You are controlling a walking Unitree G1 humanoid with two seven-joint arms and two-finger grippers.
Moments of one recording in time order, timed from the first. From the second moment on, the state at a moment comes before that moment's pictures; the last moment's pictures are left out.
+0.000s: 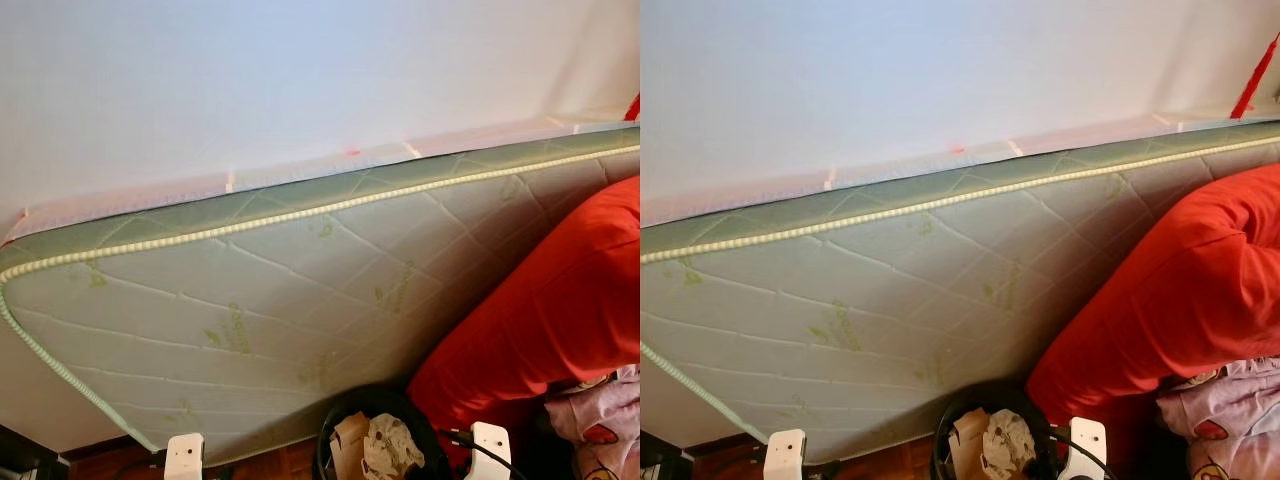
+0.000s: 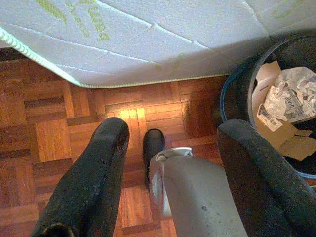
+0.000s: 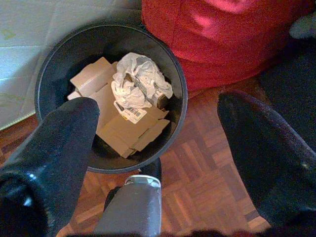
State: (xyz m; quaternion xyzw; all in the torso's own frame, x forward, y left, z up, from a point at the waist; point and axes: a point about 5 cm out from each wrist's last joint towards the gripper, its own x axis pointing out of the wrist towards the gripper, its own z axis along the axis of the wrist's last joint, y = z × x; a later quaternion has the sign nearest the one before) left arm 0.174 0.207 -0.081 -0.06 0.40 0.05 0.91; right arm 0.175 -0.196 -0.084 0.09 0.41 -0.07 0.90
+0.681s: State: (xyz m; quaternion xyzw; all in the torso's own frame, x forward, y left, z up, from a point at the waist) left arm 0.177 0.206 -0.080 -0.05 0.40 0.04 0.91; right arm 0.174 -0.191 -0.085 0.09 0.42 -0.05 0.90
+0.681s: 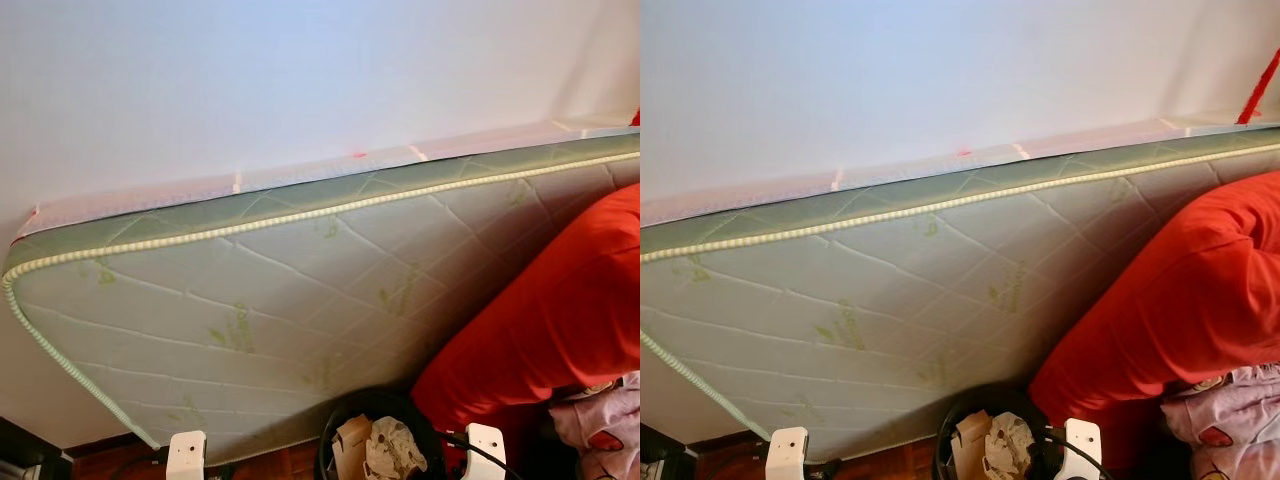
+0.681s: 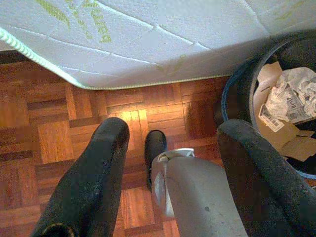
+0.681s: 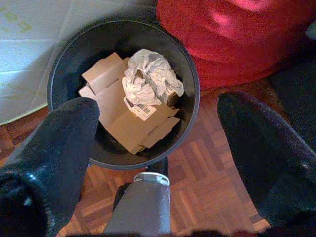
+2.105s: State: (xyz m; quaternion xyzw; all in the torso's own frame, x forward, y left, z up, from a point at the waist) left arm 0.176 0.208 -0.080 -0.05 0.41 0.05 0.91; right arm 0.174 -0.182 -0.087 0.10 0.44 -0.04 0.89
